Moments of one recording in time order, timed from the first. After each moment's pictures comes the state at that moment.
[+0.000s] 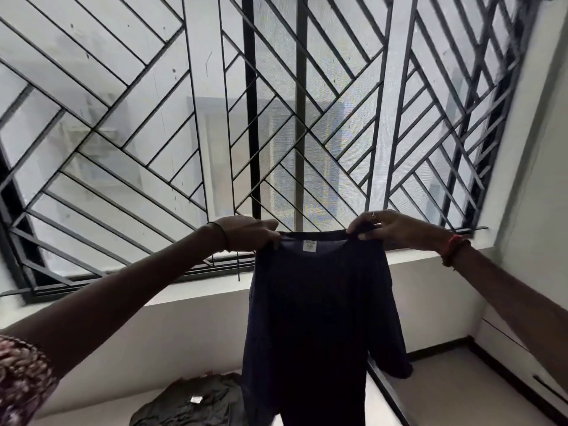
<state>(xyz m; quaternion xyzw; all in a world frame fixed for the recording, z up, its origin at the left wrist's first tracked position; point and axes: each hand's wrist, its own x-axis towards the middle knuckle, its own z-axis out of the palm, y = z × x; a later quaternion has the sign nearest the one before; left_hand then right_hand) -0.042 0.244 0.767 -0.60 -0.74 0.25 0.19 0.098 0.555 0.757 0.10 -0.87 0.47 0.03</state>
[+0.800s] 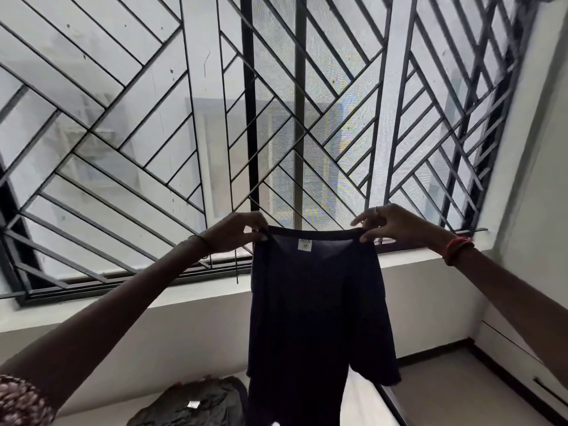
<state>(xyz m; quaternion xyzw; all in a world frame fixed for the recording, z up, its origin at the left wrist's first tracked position) -0.067 0.227 0.746 -0.55 -0.78 -0.26 0.13 0.088 0.557 0.764 0.09 -0.92 0.37 0.13</state>
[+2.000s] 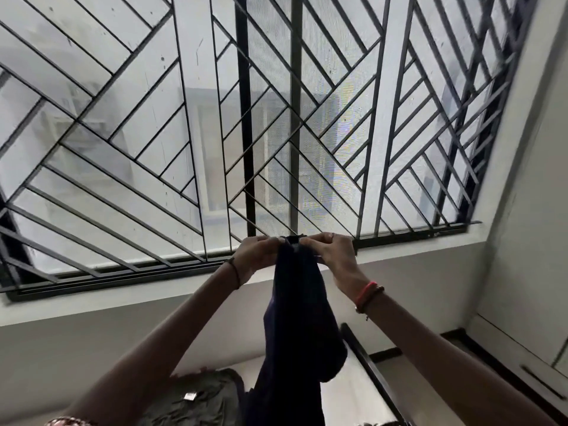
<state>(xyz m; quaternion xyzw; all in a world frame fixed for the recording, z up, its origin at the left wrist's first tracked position) -0.019 0.282 0.694 -0.19 -0.65 -0.71 -0.19 0.056 0.434 0.688 -0.10 -0.69 0.67 0.26</state>
